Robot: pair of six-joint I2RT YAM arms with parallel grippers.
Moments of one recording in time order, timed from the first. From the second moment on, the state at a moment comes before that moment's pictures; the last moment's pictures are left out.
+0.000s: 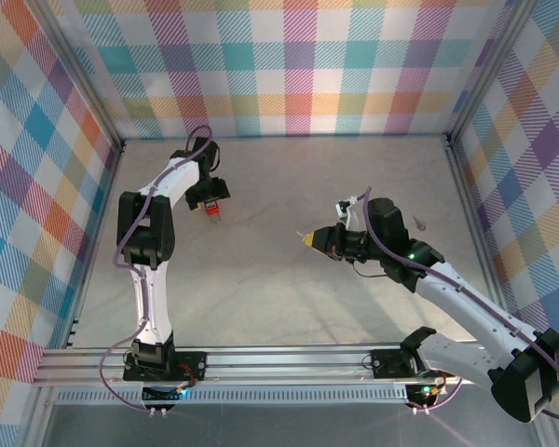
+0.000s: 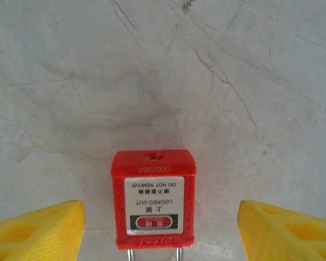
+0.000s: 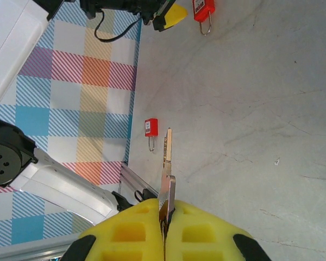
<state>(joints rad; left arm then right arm) -0.16 2.19 1.78 -0.90 -0.06 -0.50 0.61 1.02 0.80 -0.28 -0.54 0.96</state>
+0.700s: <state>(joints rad) -0.15 2.26 1.81 -0.95 -0.07 -0.45 0.61 1.03 0.80 -0.30 -0.53 0.95</state>
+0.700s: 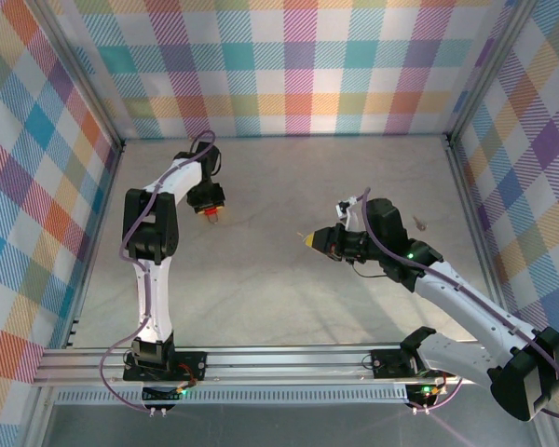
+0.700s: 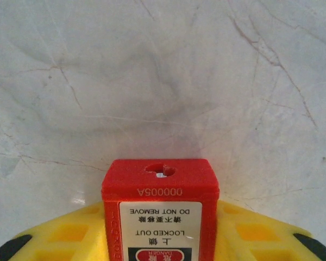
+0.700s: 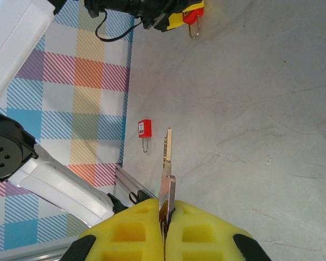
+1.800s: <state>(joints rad) -0.61 1.46 1.17 -0.44 0.43 0.59 0.35 1.20 1.14 -0.92 -0.78 0.47</state>
